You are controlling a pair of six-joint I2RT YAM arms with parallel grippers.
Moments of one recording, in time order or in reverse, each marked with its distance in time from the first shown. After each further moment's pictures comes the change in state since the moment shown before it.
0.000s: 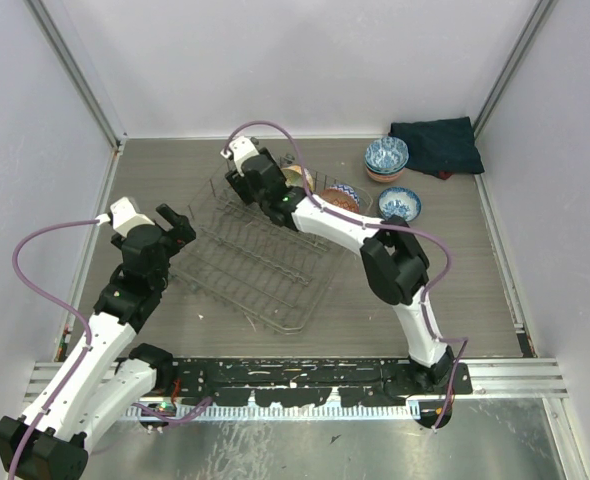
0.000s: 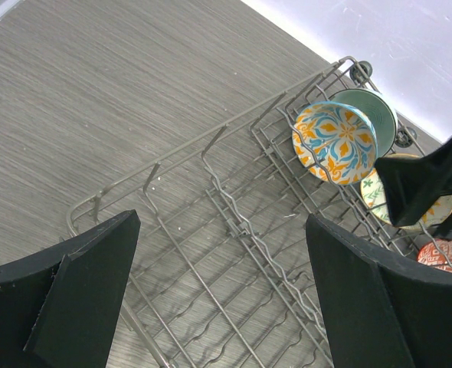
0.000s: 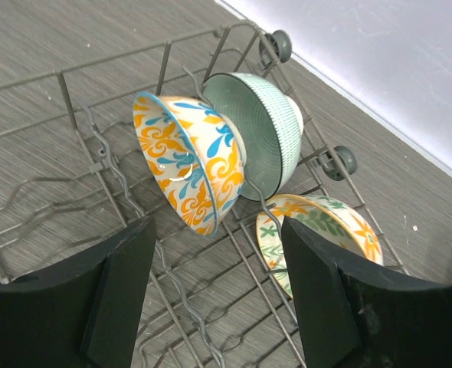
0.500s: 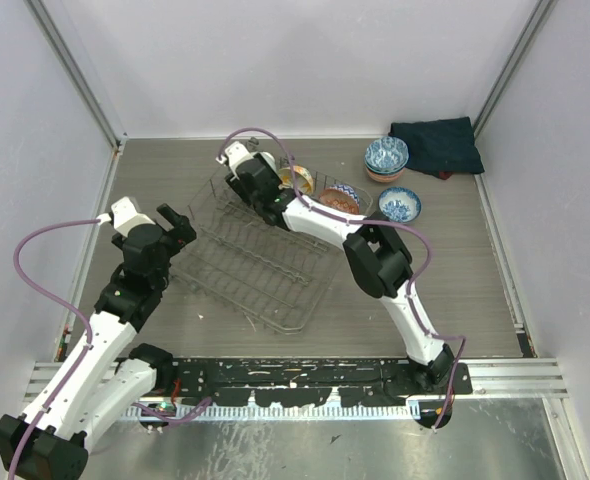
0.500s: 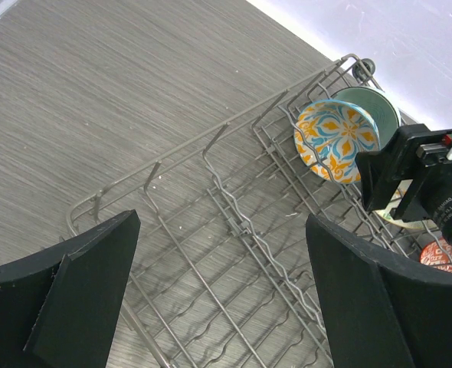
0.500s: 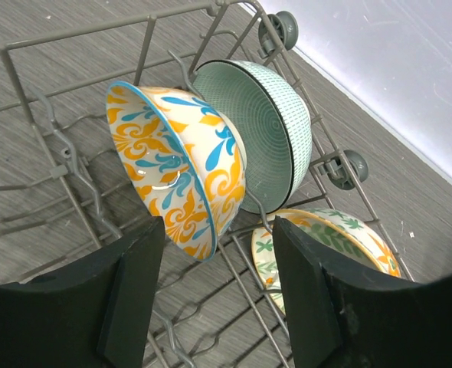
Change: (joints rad) left arm 0.000 0.008 0.000 0.000 0.000 0.000; right arm 0.001 0.154 0.107 -0.007 0.038 -0.066
